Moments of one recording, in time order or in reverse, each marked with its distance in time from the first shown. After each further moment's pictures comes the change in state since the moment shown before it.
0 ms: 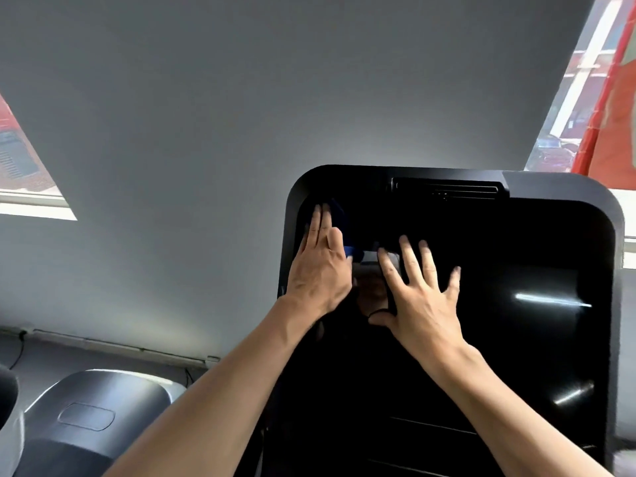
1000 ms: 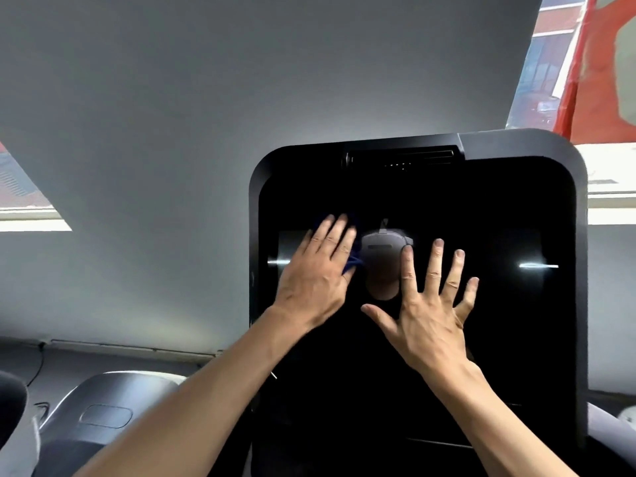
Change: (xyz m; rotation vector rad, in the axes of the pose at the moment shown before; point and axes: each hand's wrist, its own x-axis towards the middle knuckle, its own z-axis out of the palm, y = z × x) left_hand -0.032 0.033 0.029 0.297 -0.074 0.265; right_hand -0.059 0.037 0.038 0.029 0.155 0.272
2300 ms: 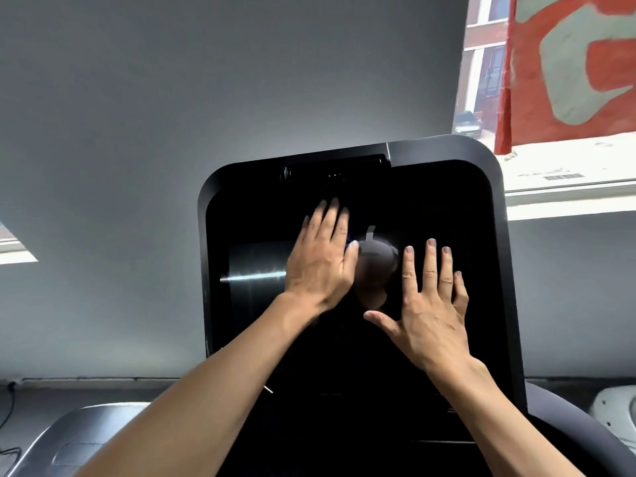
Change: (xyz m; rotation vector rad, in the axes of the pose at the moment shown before) left_hand 0.065 0.081 -0.010 -0.184 0.086 -0.078; right_hand 0.001 0.078 -0.020 0.004 0.003 0.040
